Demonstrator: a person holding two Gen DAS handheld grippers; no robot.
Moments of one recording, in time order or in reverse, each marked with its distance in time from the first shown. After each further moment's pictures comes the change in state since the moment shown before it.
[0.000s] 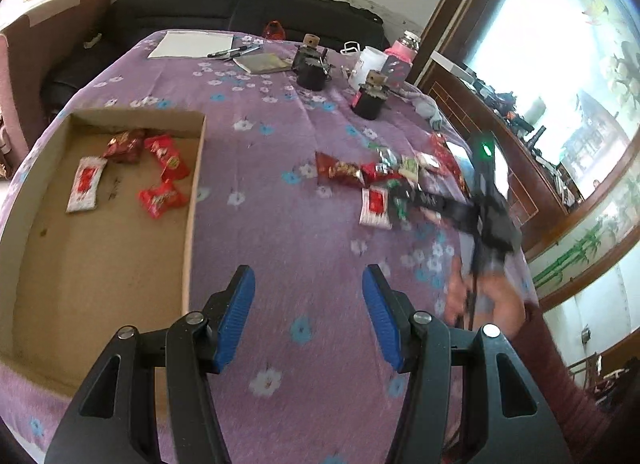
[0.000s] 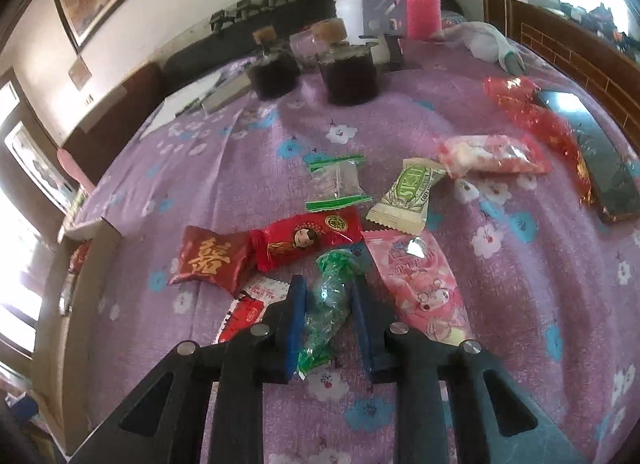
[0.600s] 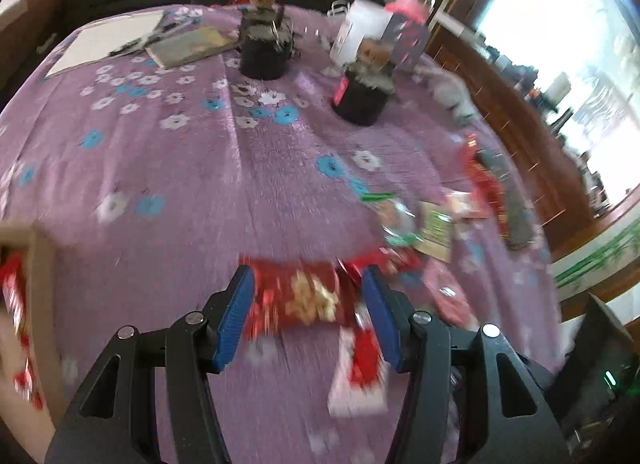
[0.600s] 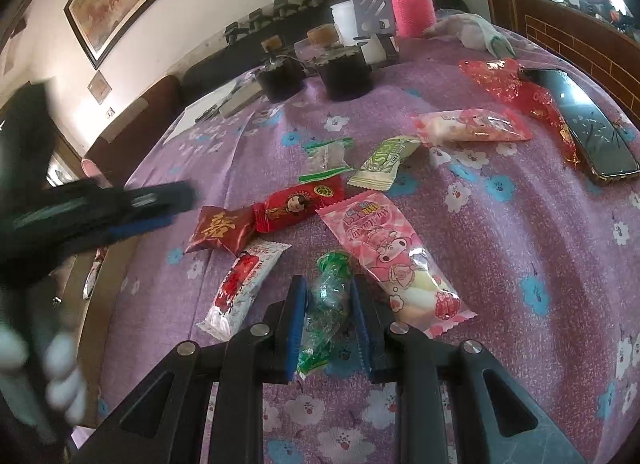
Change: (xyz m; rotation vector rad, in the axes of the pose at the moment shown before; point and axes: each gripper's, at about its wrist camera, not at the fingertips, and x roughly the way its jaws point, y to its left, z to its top) left arm 0.188 -0.056 0.120 0.067 0.160 0.034; right arm -0.020 -0.021 -0.023 -0.003 -0.025 0.083
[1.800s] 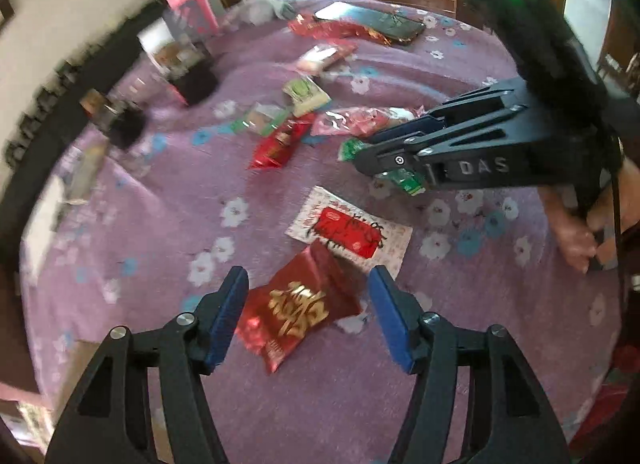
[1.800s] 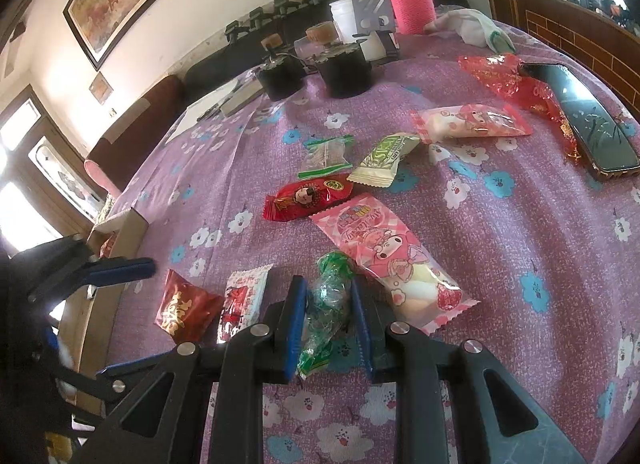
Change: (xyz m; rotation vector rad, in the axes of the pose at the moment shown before) left arm -0.023 -0.057 -0.076 0.857 0.084 0.019; right arm -0.001 -0.002 0.000 0.024 0.012 0.016
